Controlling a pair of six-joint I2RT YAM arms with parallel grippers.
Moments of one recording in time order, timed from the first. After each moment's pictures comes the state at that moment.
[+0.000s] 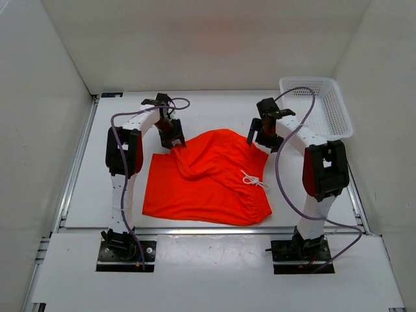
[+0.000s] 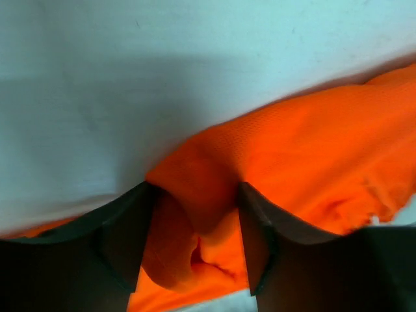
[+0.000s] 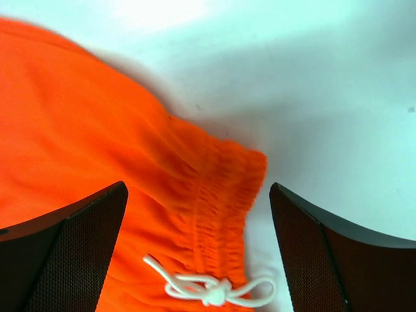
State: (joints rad) left arm -0.22 2.32 1.92 -0.96 0.29 -0.44; right arm 0.32 1.87 1.43 -0.77 0.14 0.54
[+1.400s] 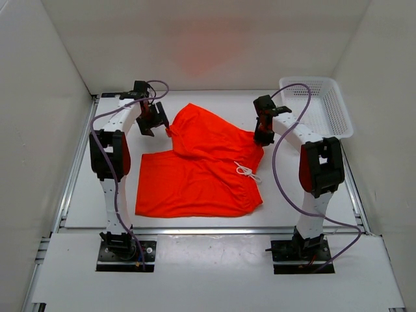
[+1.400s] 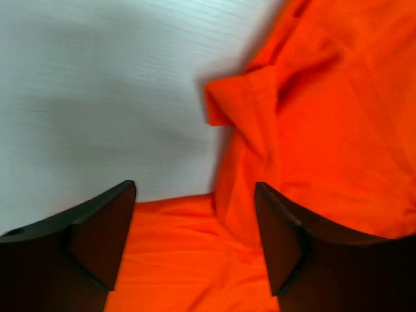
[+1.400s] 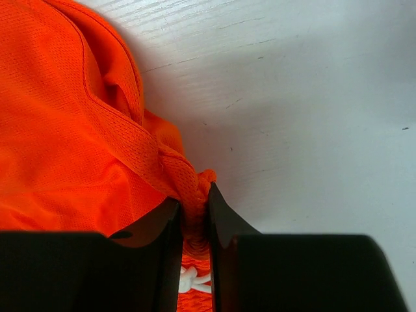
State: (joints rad) left arm -0.11 2.17 1.91 -0.87 0.14 -0.45; right arm 0.33 1.93 1.52 -0.77 0.18 0.52
